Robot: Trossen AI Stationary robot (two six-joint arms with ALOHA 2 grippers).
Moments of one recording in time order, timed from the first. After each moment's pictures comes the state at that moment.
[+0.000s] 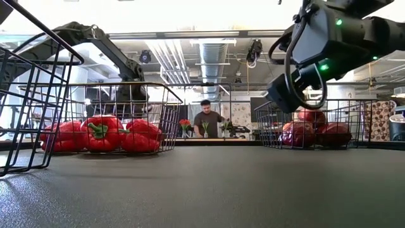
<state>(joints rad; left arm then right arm) 1.18 2.28 1.95 -1.57 -0.06 -0.33 0.33 1.72 0.85 -0.67 1.42 0.92</state>
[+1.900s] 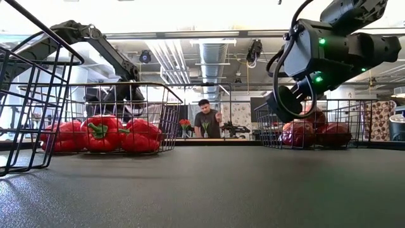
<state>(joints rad) 1.22 2.26 1.89 -1.57 -0.36 -0.28 0.25 1.72 0.80 -0.60 1.36 0.93</state>
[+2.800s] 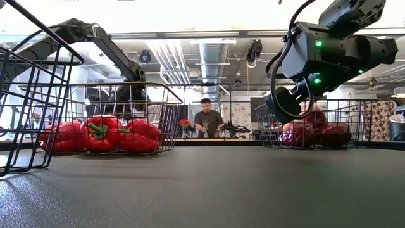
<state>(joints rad) 1.14 2.26 1.84 -1.57 -0.33 -0.37 0.23 1.72 0.79 -0.58 1.36 0.93</state>
